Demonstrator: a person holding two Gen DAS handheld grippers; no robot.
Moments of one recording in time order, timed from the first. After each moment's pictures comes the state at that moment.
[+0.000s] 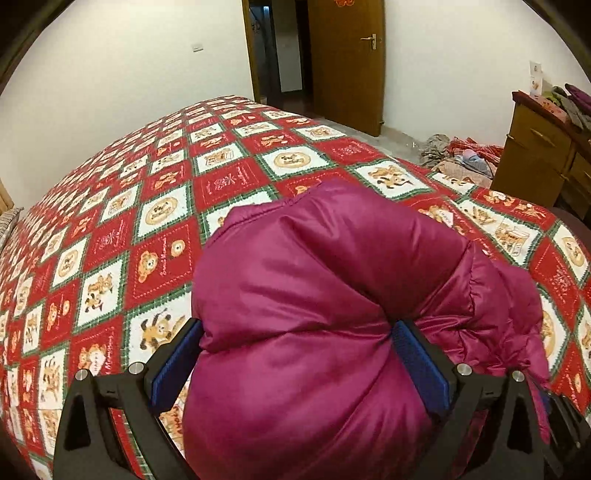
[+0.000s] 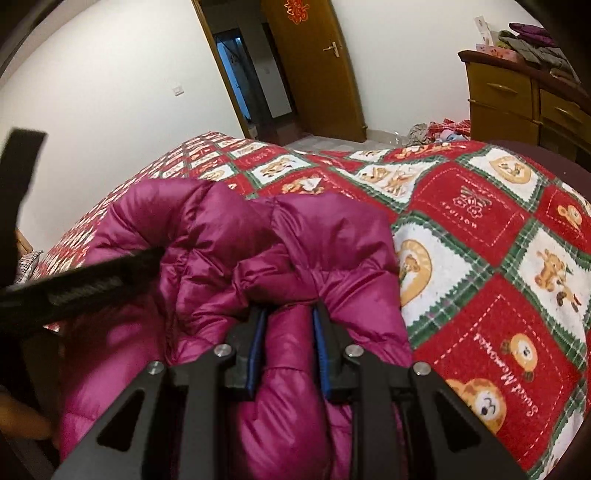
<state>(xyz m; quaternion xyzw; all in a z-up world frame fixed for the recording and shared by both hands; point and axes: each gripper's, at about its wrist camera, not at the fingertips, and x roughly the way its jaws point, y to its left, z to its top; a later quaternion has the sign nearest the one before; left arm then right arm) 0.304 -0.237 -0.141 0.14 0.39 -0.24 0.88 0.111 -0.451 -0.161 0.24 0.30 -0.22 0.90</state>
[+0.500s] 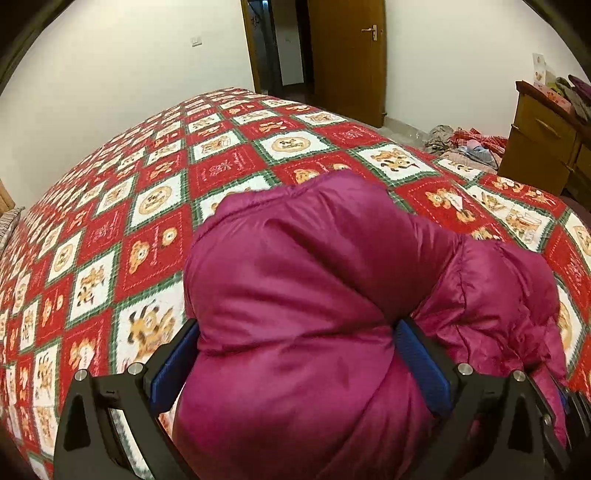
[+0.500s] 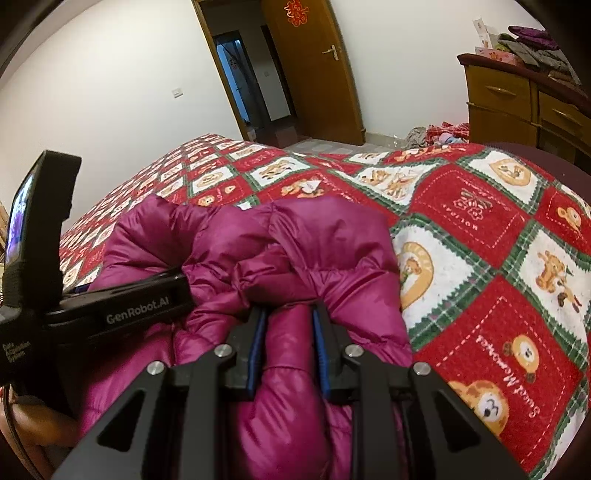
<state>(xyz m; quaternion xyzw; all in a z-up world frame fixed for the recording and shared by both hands) 0.305 -0.238 -0.152 0.16 0.41 -0.23 0.87 0.113 -0.450 -0.161 0.23 0.30 -0.22 0.90</state>
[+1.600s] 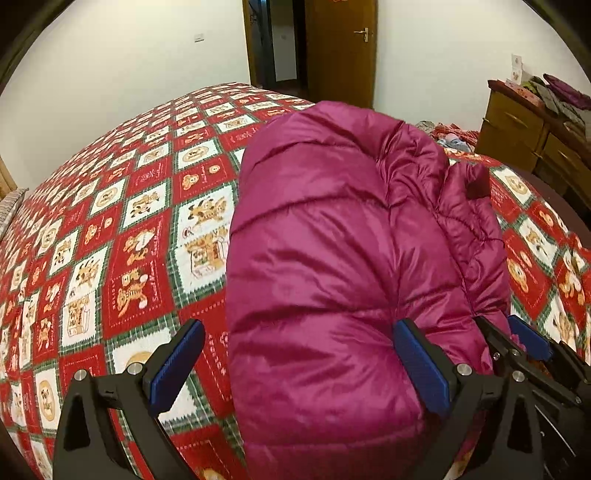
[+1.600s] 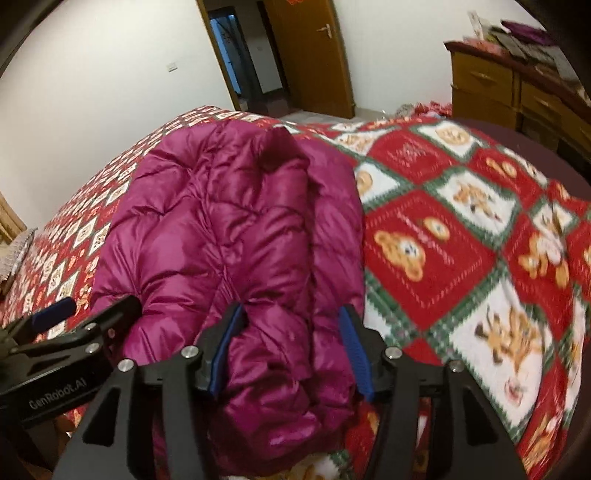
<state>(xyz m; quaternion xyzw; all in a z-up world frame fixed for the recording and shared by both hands) 0.177 -0.156 -0.126 0.15 0.41 -0.25 0.86 0.037 -0.401 -0.143 0.25 0.36 -0.23 0.87</state>
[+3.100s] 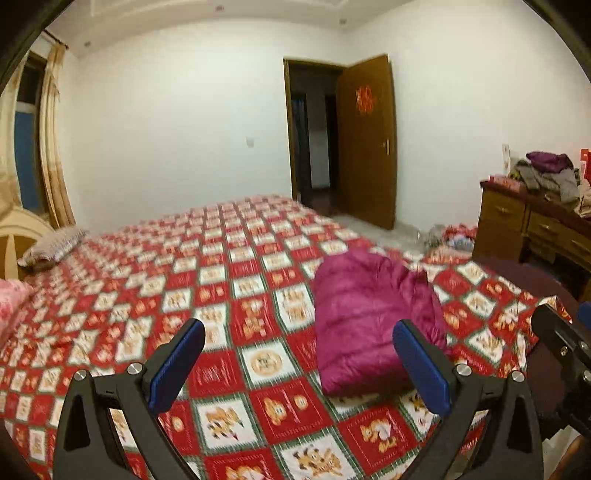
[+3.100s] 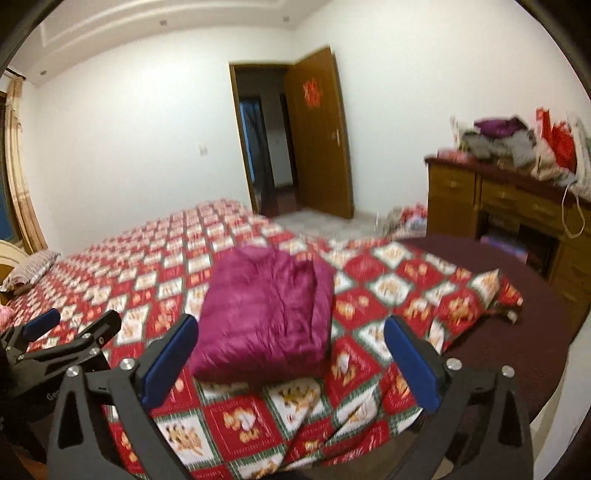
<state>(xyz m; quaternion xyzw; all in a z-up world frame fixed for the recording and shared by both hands) 0.007 -0.008 0.030 0.08 0.20 -0.22 0.95 -0.121 -0.280 0.014 0.13 0.17 -0.27 0.94</state>
